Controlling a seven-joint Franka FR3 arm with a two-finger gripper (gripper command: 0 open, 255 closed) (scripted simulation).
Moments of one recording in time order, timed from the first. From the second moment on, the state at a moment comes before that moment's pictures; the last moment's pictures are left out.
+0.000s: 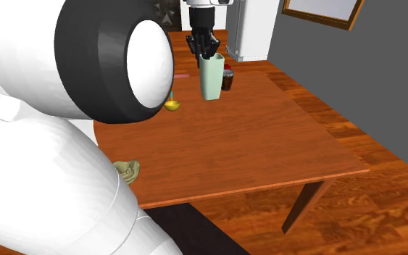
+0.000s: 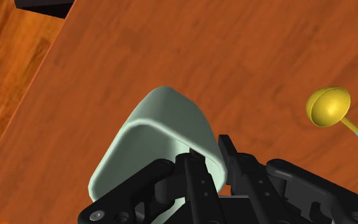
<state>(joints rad) 0.03 -0.11 0.37 -1.59 0.02 1.46 0.48</state>
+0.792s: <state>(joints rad) 0.15 -0.09 0.55 -1.55 0.04 1.45 0.78</state>
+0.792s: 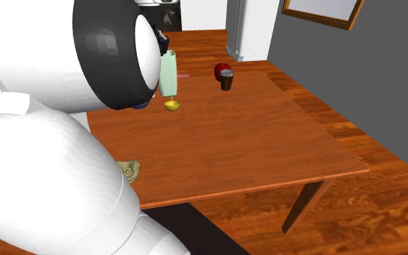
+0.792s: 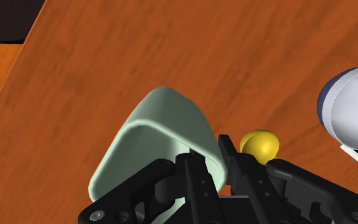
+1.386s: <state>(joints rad) 0.28 0.06 0.69 -1.40 -0.04 1.42 1.05</state>
